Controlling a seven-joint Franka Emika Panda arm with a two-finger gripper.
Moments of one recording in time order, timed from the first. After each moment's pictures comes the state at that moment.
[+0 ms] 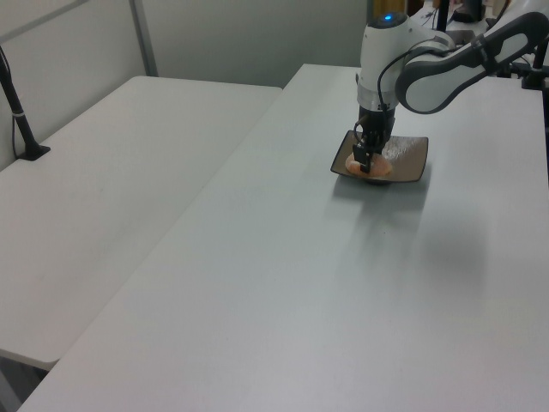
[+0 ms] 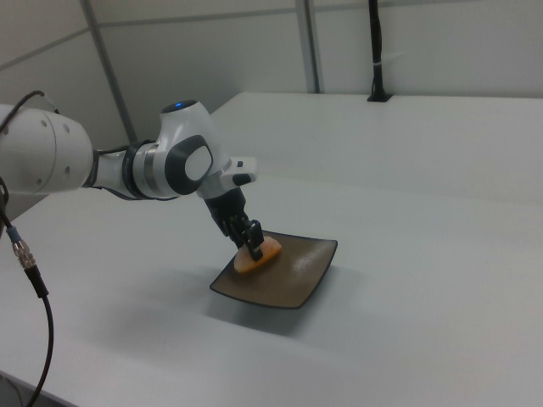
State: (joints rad) arm 0.23 0.28 -0.14 -1.89 -0.17 2.26 0.39
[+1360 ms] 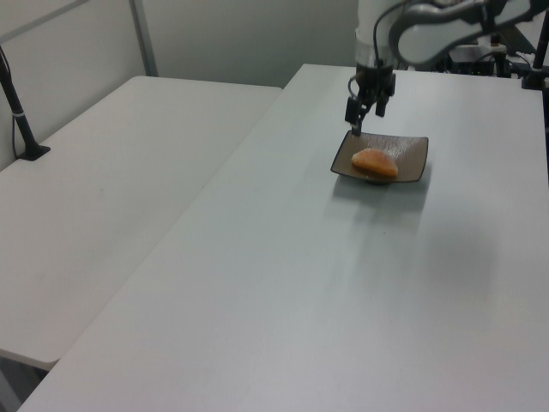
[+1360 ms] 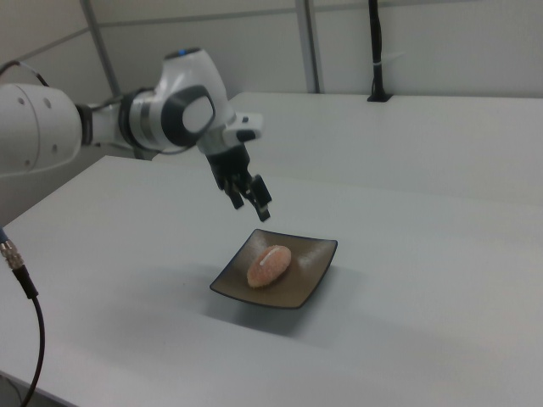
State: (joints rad) arm 0.20 0.25 -0.14 -1.70 -0.11 2.05 0.36
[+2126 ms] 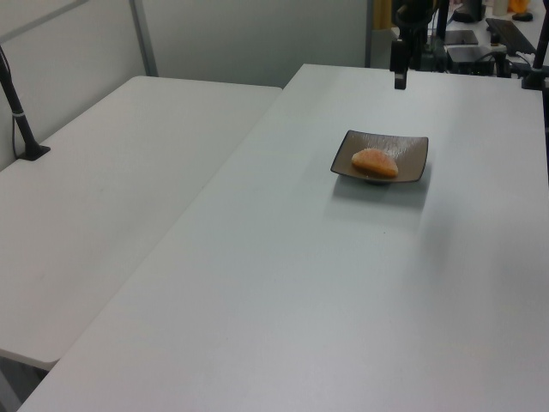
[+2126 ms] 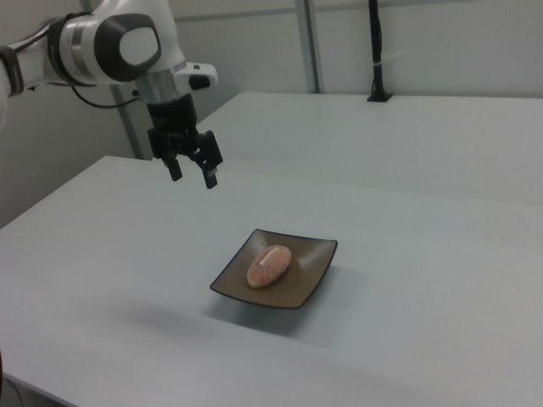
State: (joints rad) arm 0.11 0.04 0.01 -1.63 -0.05 1.66 0.14
